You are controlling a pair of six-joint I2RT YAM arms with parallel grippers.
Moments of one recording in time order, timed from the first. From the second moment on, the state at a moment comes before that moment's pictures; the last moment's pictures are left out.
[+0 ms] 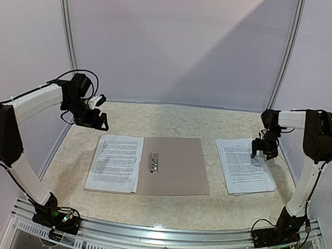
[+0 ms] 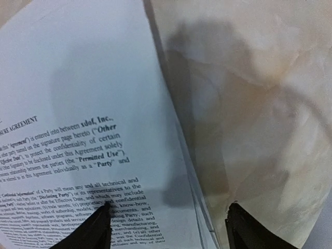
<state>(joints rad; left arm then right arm) -0.19 1.61 1.34 -0.90 0.22 0.05 0.02 1.98 1.34 -0.85 0.09 0.20</state>
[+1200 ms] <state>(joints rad) -0.27 1.64 1.36 -0.91 0.21 0.08 0.01 1.84 1.32 -0.87 -0.04 0.20</state>
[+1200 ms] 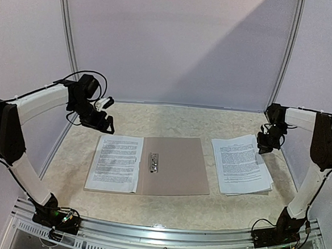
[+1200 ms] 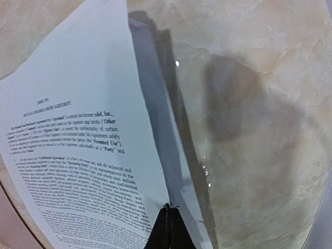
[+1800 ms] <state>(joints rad) -0.71 2.20 1.96 -0.84 0.40 -0.08 0.05 1.70 1.33 -0.93 -0.24 0.24</state>
